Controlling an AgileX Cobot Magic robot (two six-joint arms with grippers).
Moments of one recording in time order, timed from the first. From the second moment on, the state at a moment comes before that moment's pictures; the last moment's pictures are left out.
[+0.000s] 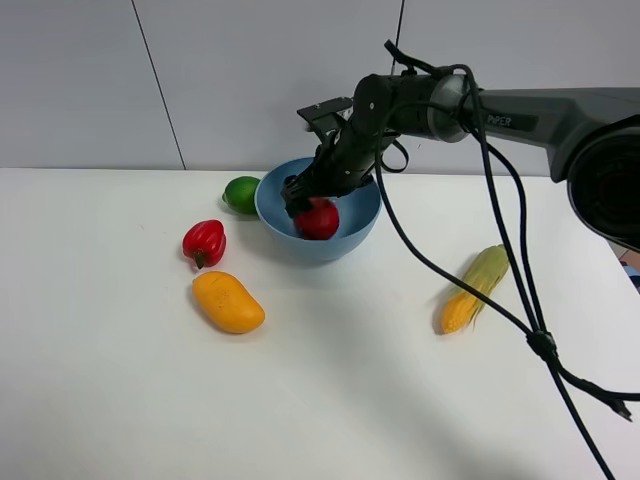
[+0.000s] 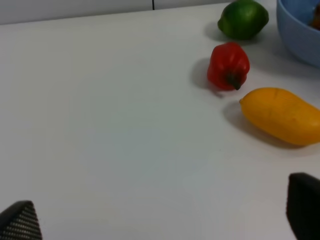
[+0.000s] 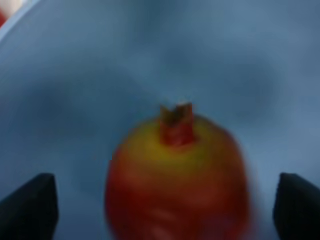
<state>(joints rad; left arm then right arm) -0.07 -0.01 -0.51 0.02 1.05 0.00 0.52 2.21 -1.73 0.22 0.65 -0.25</state>
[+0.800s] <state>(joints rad) -0.07 -0.01 -0.51 0.02 1.05 0.00 0.83 2.06 -1.74 0.31 0.63 -0.26</state>
